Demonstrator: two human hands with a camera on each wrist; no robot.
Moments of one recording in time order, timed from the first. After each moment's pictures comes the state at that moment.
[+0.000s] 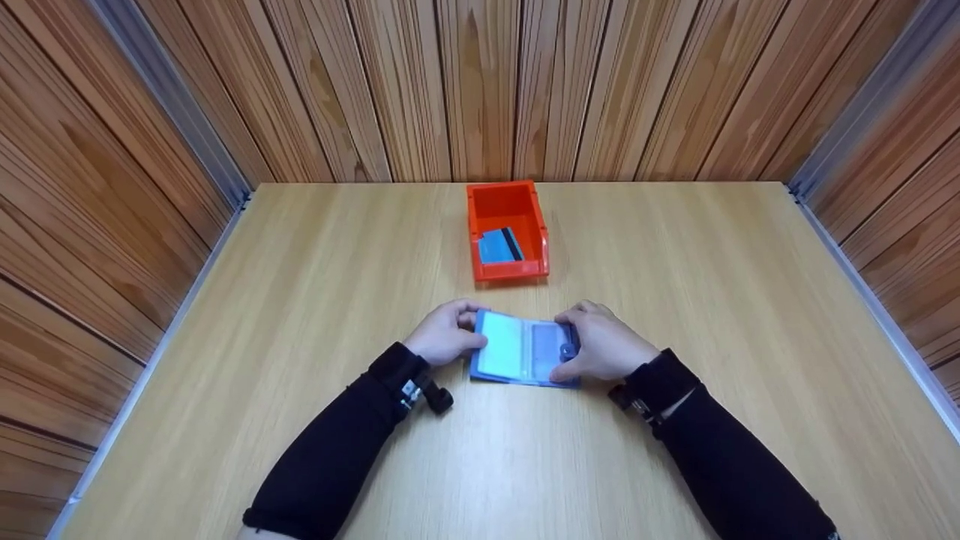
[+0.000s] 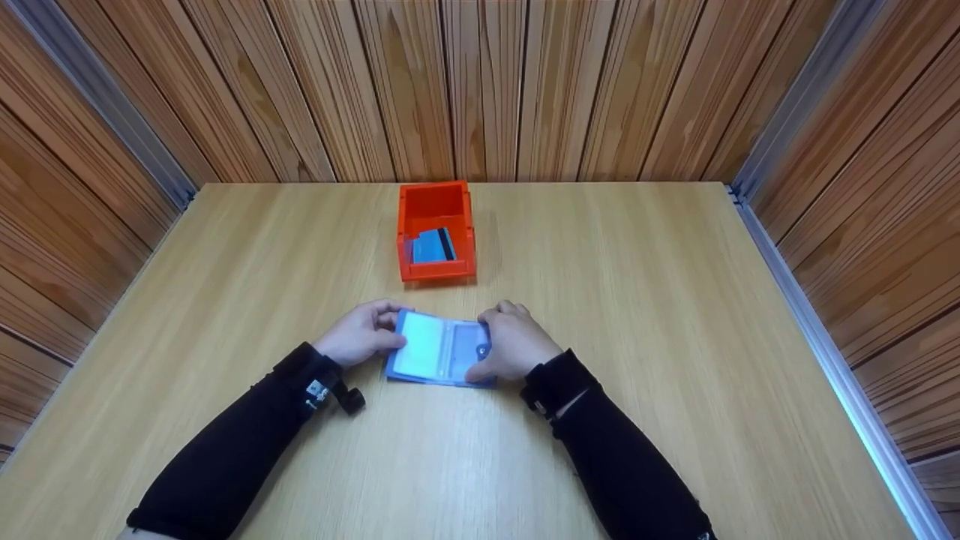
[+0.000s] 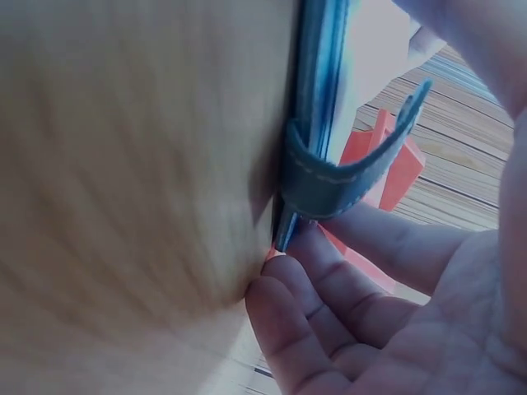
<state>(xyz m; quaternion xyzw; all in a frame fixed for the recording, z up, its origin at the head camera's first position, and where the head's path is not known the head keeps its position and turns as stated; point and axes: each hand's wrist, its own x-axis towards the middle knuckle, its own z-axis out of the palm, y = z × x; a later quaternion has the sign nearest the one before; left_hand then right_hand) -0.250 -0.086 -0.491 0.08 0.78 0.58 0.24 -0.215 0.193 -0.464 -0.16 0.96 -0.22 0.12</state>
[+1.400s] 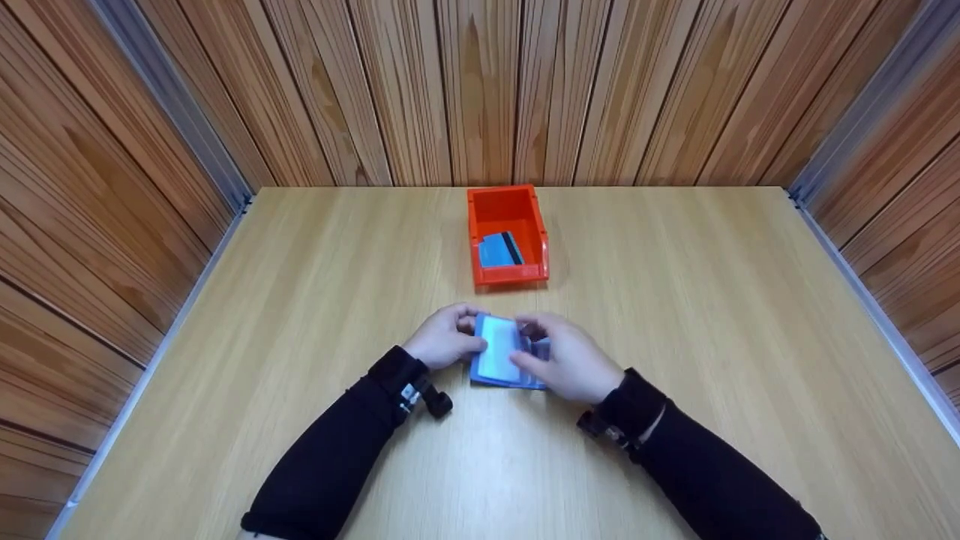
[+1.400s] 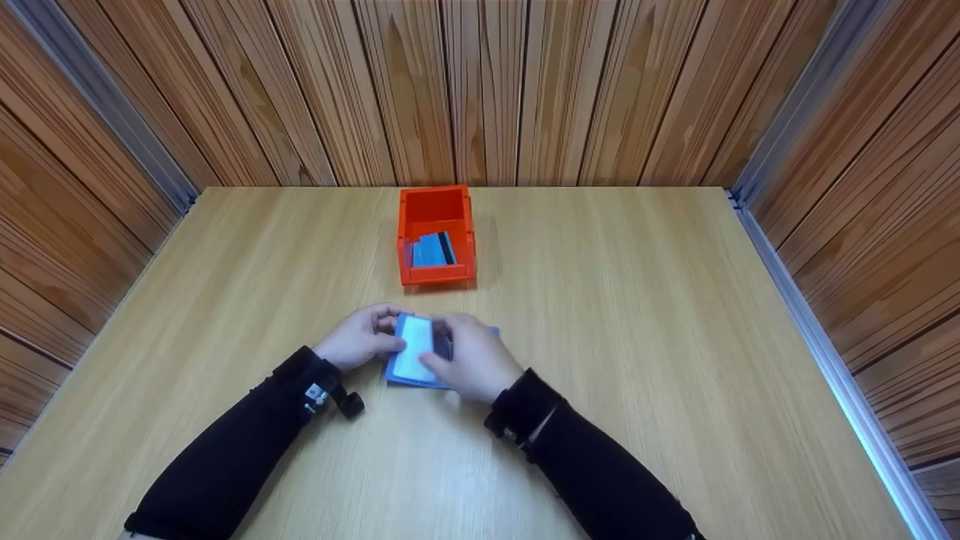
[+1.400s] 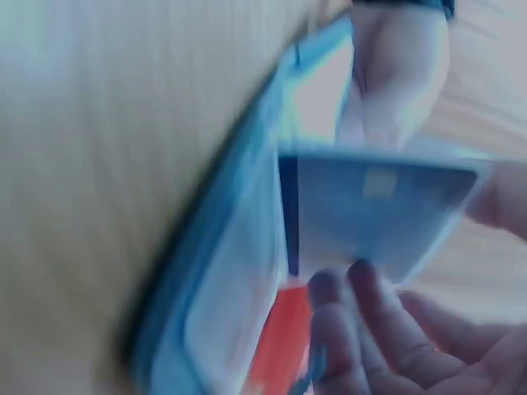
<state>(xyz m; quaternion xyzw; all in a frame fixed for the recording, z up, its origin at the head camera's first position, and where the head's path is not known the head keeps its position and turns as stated) -0.250 -0.084 -0.494 0.08 0.74 0.62 0.24 -0.192 0.147 -0.455 -0.19 0.90 -0.38 0.06</state>
